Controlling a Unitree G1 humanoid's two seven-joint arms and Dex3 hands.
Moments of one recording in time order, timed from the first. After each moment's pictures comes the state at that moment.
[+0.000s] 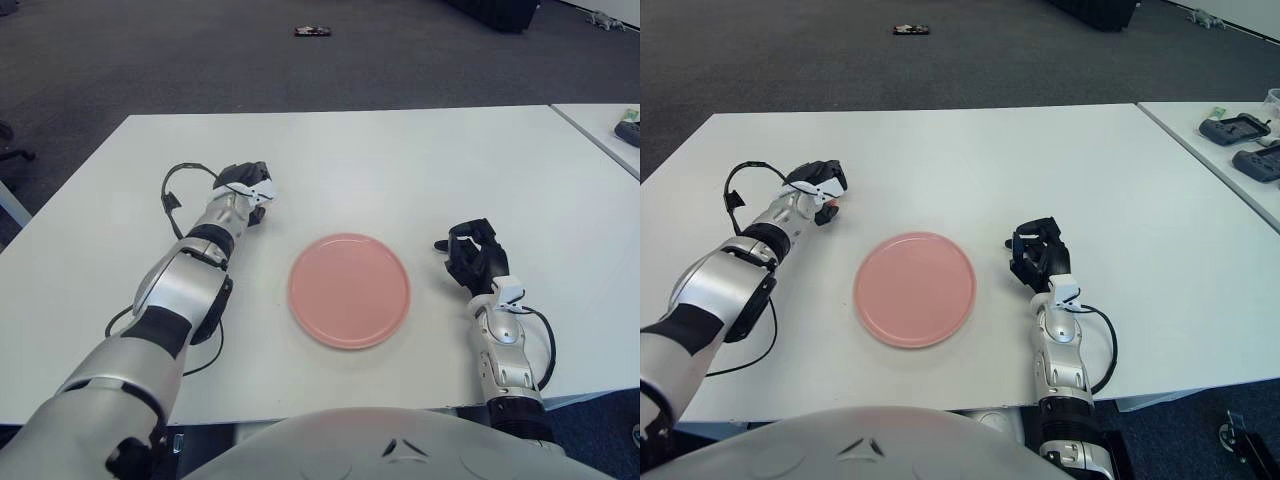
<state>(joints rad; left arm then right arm) -0.90 0.24 -0.32 1.37 0.55 -0.08 0.22 0.09 -0.03 -0.13 0.18 0.01 -0.27 -0.09</state>
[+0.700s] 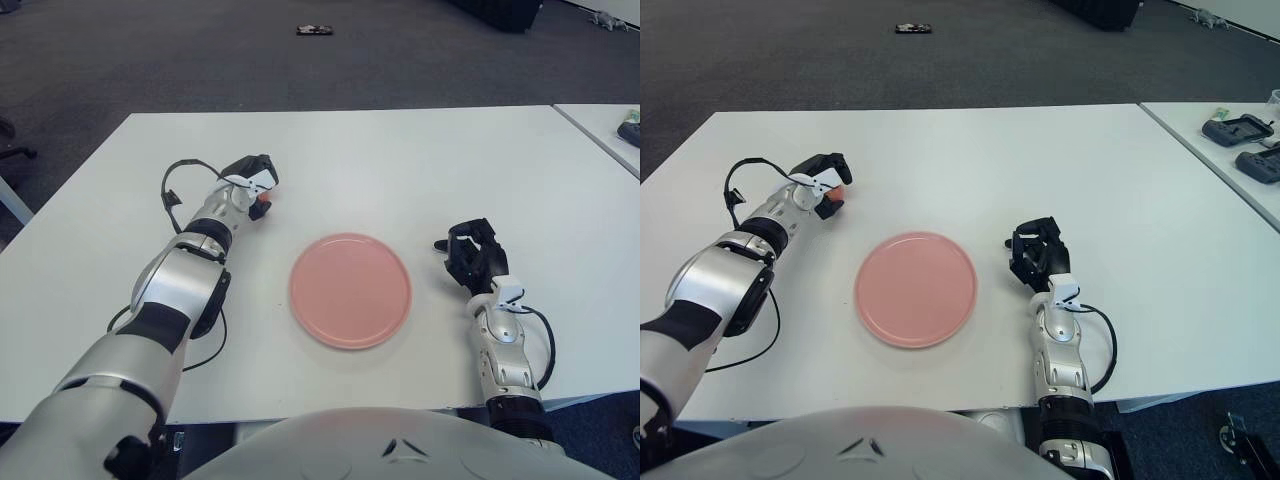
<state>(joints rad) -0.94 0.26 -0.28 1.36 0.51 -0.18 0.16 0.09 -0.03 -0.13 0.19 0.01 -0.27 -0.08</state>
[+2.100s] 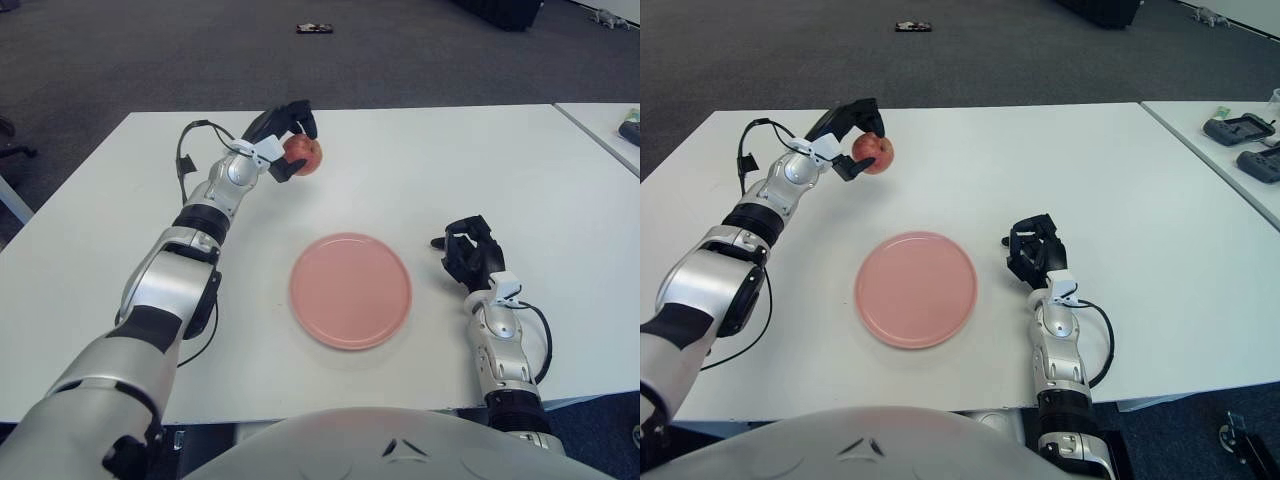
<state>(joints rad) -0.87 0.27 -0.22 1.00 0.32 -0.54 -0.06 0.06 -0.03 -0.13 0.22 0.02 -0.28 -0.06</state>
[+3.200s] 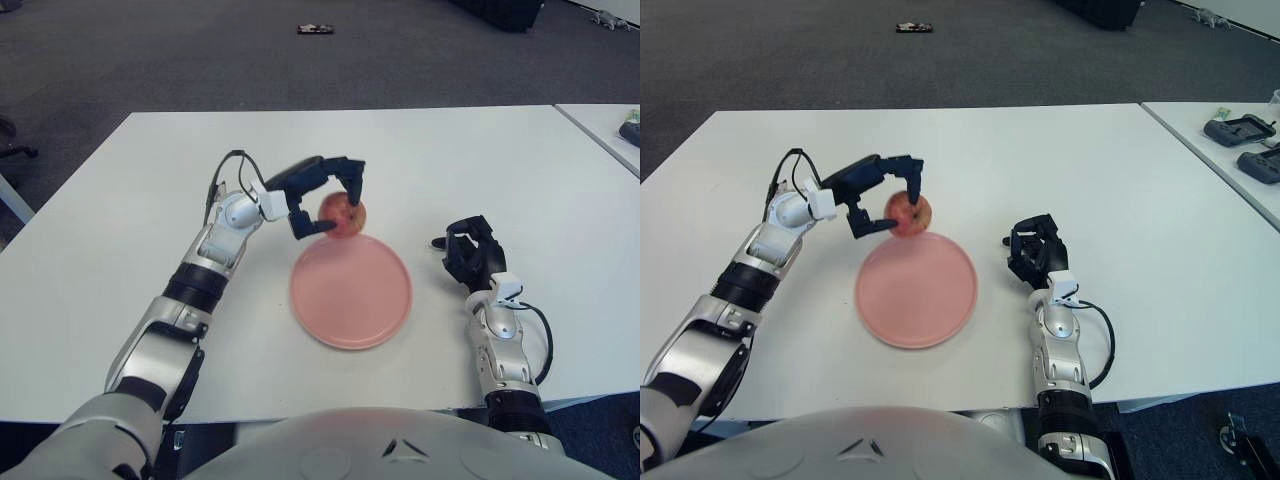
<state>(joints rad) -0.47 0.31 -0.29 0.22 0.06 -0.52 -0.60 0.06 -0.03 -0.14 0.22 0.02 -0.29 -0.06</state>
